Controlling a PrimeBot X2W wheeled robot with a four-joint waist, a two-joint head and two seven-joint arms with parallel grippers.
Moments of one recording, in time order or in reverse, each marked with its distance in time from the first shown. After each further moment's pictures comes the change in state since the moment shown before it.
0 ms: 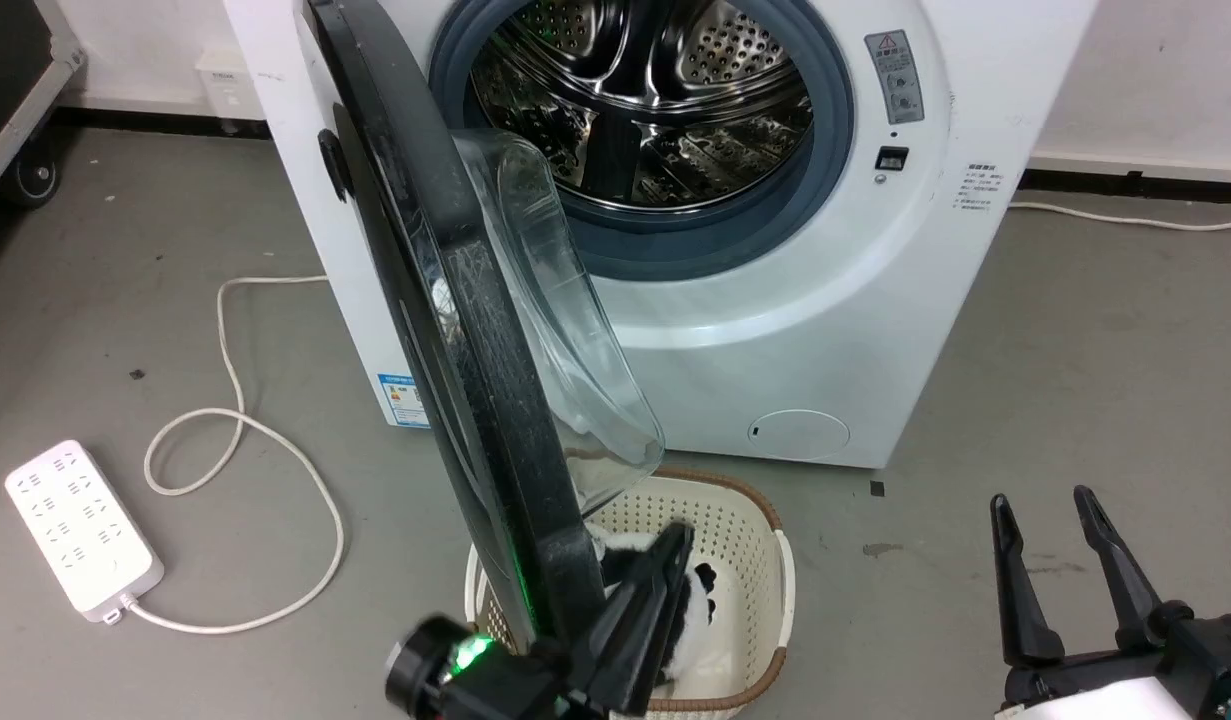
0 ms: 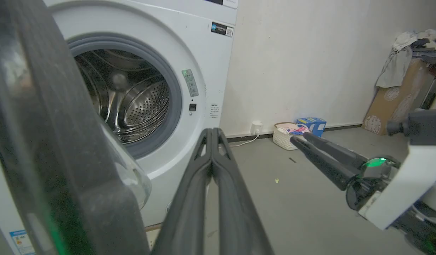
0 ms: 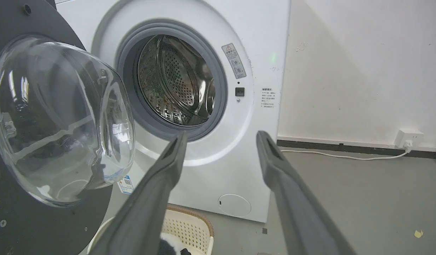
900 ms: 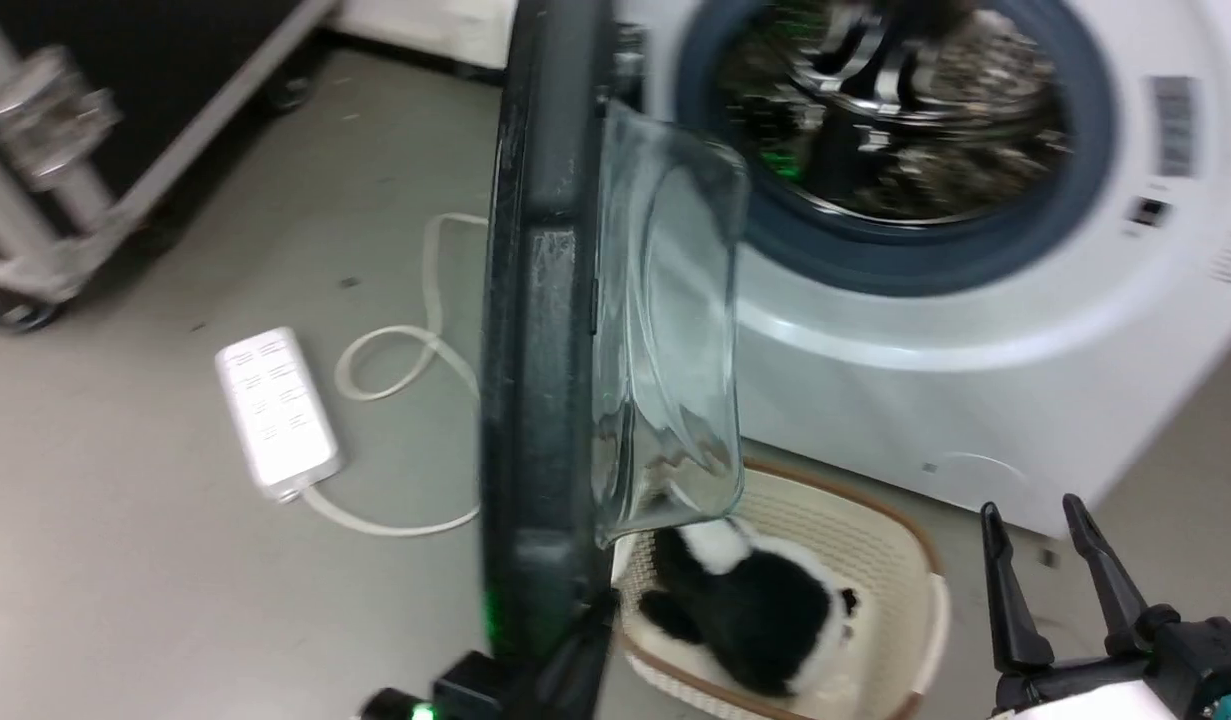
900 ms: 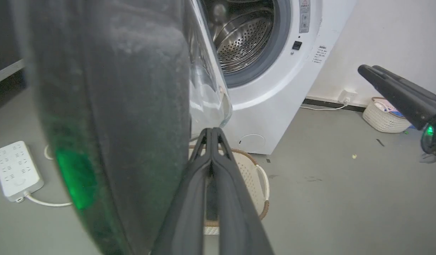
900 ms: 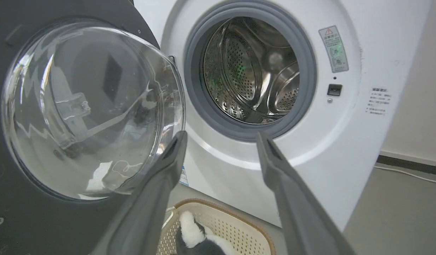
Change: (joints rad) left arm 0.062 0.032 0.037 0.140 -0.032 0.128 0.111; right arm 0.003 0.002 0.013 0.018 0.005 0.000 0.000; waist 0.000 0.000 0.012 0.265
